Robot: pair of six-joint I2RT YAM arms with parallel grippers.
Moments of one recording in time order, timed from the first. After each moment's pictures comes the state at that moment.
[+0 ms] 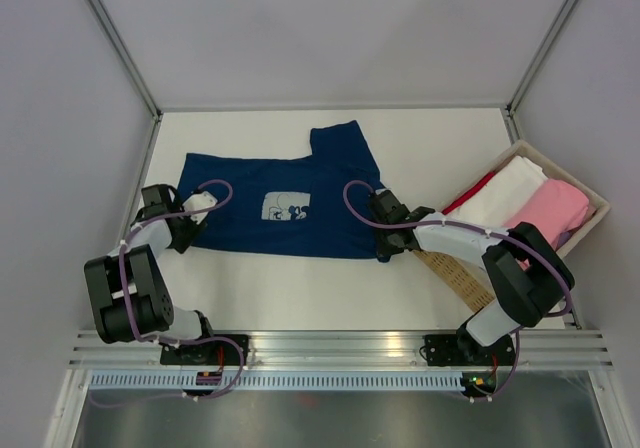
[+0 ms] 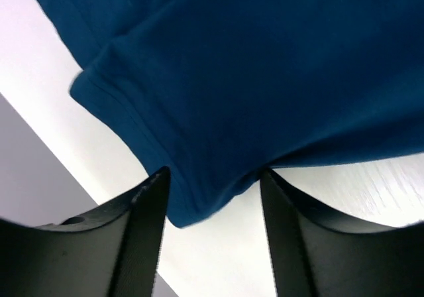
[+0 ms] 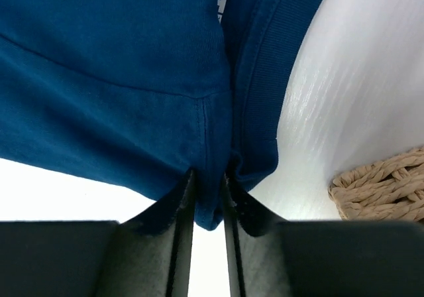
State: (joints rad) left arm 0.31 1.42 0.68 -0.33 0.08 1.00; right arm 0.65 1.57 0.83 -0.41 0.16 0.43
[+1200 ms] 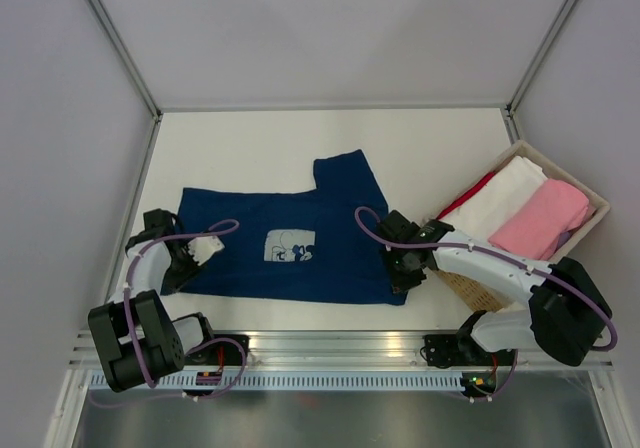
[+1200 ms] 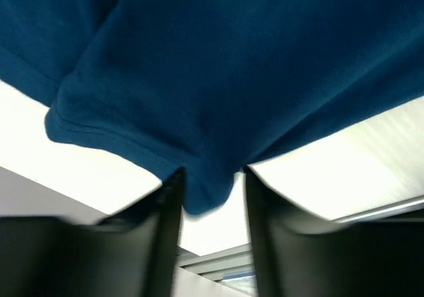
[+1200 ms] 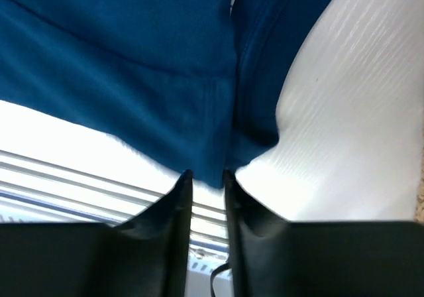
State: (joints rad) left arm 0.33 1.17 0.58 -0.79 -0.03 1.20; right arm 0.76 1.31 0.77 -0.81 -0.03 0.50
